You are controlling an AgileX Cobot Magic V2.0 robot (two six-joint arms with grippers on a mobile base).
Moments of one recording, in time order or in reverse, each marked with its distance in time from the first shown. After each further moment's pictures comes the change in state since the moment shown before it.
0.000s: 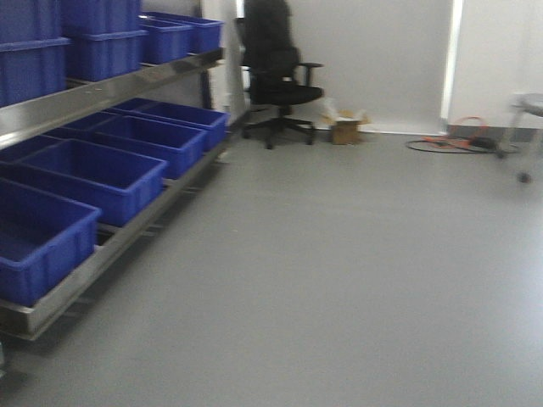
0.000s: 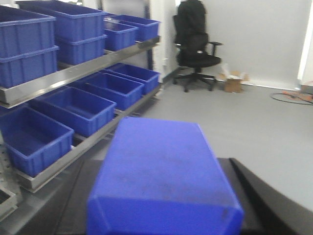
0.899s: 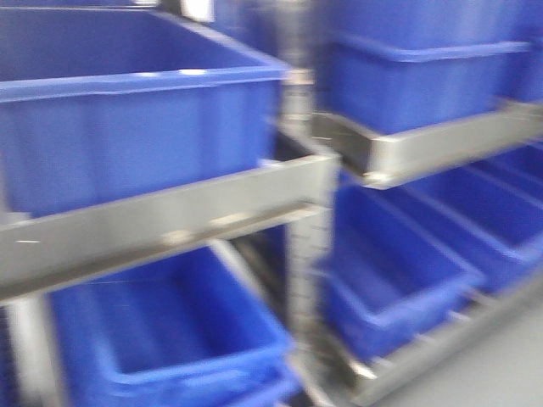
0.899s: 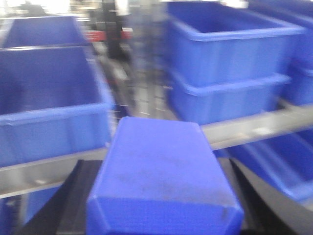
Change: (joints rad) left arm 0.000 0.000 0.000 0.000 0.000 0.000; right arm 0.000 0.000 0.000 -0.002 0.000 0.000
